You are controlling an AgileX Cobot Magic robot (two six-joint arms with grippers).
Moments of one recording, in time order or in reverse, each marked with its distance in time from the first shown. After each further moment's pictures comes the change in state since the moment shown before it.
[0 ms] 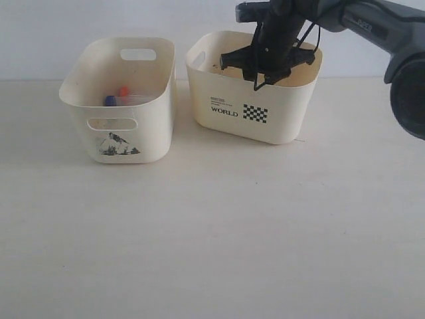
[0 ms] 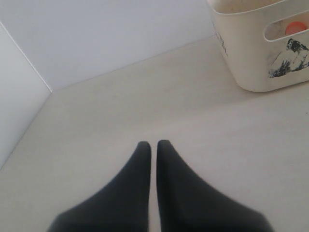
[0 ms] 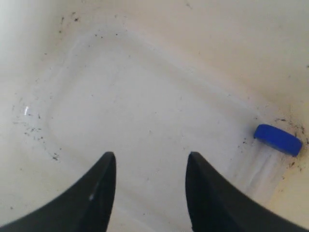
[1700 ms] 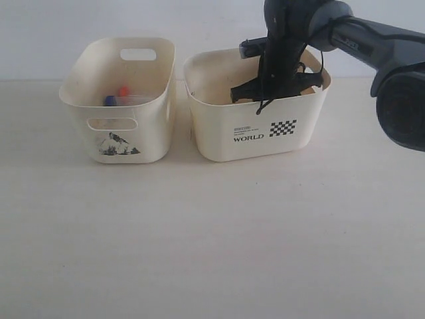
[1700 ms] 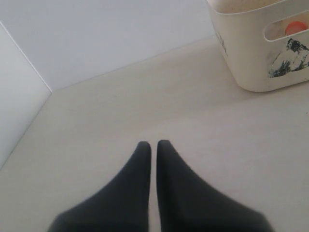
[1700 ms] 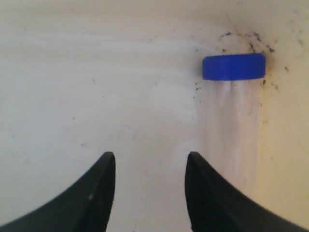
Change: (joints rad) left arm 0.000 0.000 0.000 0.000 0.000 0.000; right arm 0.000 0.069 0.004 -0.077 0.154 -0.031
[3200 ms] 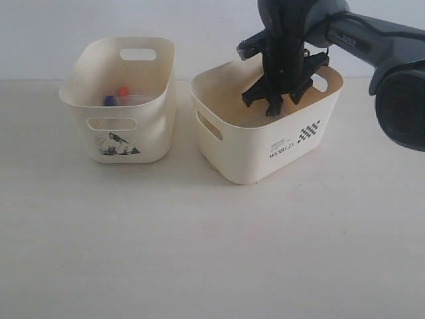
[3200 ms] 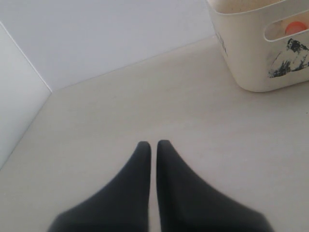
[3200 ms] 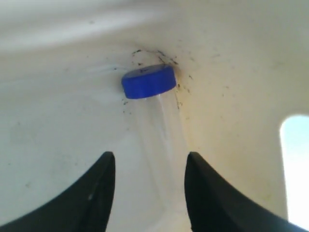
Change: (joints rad) left arm 0.000 0.000 0.000 0.000 0.000 0.000; right arm 0.020 -0.016 0.000 -0.186 0.028 -0.147
